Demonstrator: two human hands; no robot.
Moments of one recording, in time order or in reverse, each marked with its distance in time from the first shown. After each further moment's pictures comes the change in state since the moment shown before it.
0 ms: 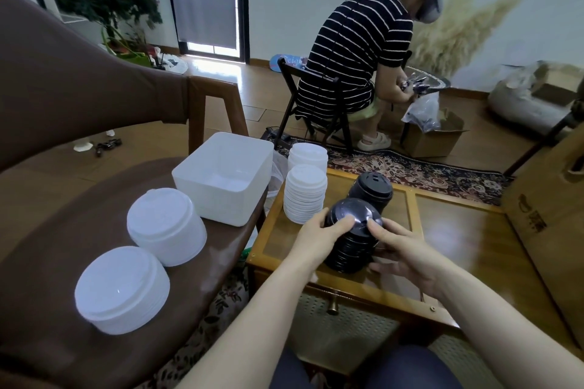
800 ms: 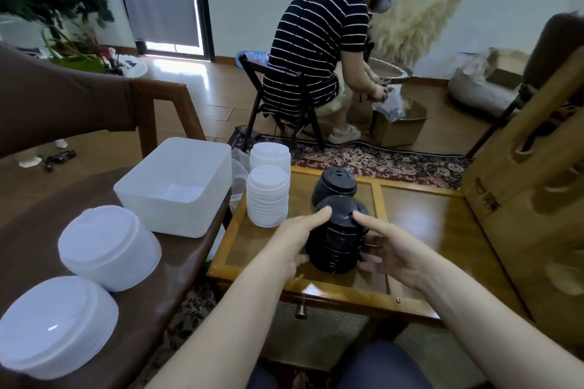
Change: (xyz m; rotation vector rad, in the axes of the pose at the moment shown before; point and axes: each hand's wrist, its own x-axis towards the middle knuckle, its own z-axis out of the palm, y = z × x) left_hand 0.016 0.017 0.026 -0.297 -0.043 -0.290; right_hand -0.004 -0.001 -0.029 0.196 0.106 0.152
